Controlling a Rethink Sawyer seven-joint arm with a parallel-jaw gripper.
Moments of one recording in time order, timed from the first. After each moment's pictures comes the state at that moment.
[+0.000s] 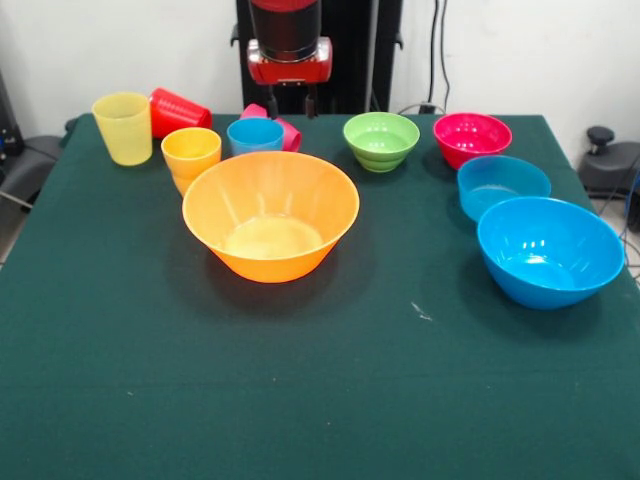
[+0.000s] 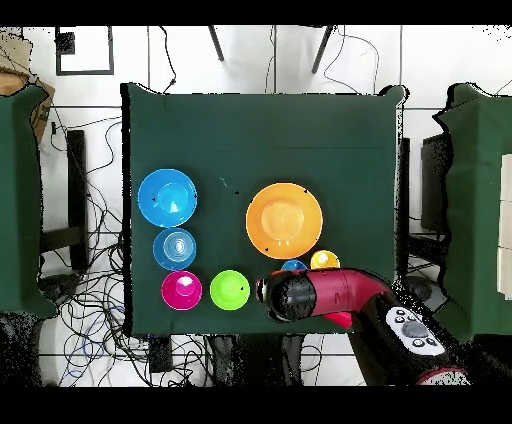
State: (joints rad) arm -0.65 -0.65 0.26 2.06 -0.57 0.48 1.84
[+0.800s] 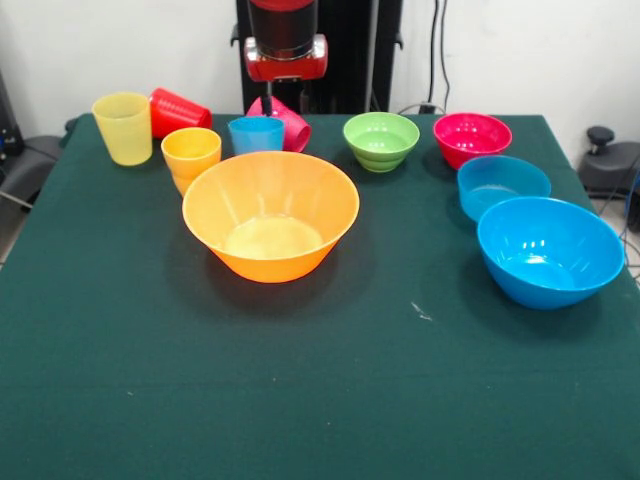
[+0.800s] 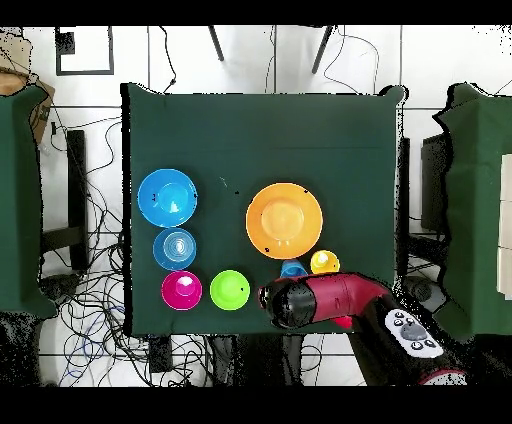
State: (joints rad) arm -0.66 -0.66 0.26 2.07 -0.63 0.48 1.84
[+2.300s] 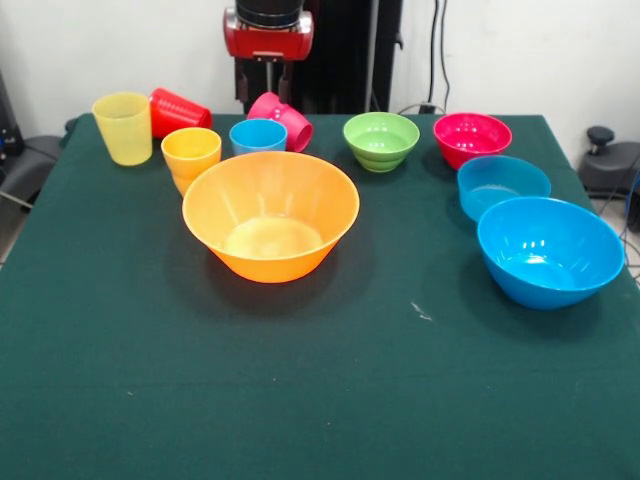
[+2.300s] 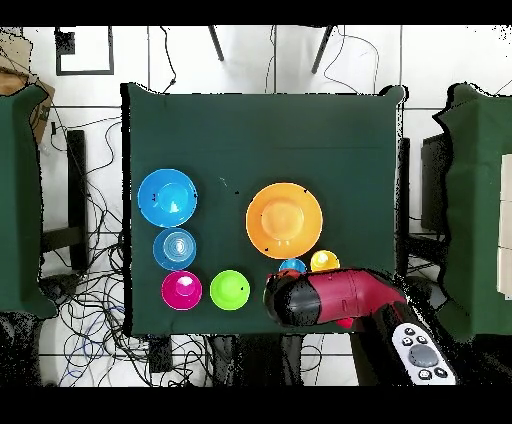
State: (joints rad) arm -0.63 -0.81 0.26 2.07 -0.64 0.48 1.84
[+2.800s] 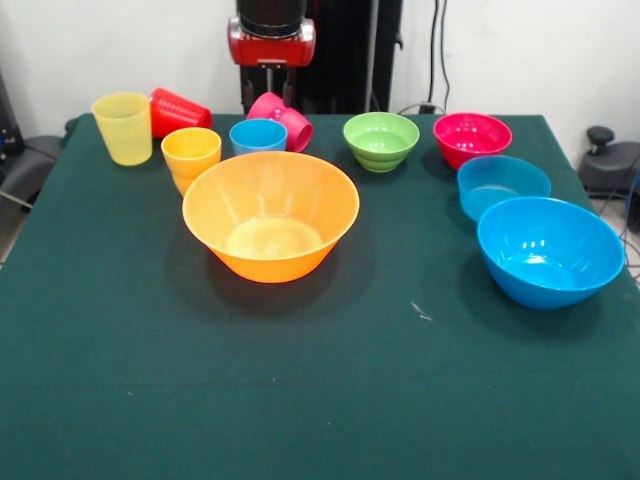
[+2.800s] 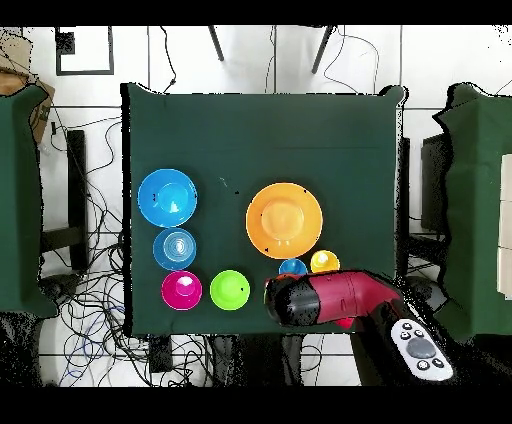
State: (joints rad) arm -0.64 -0.76 0.25 2.07 -0.64 0.48 1.84
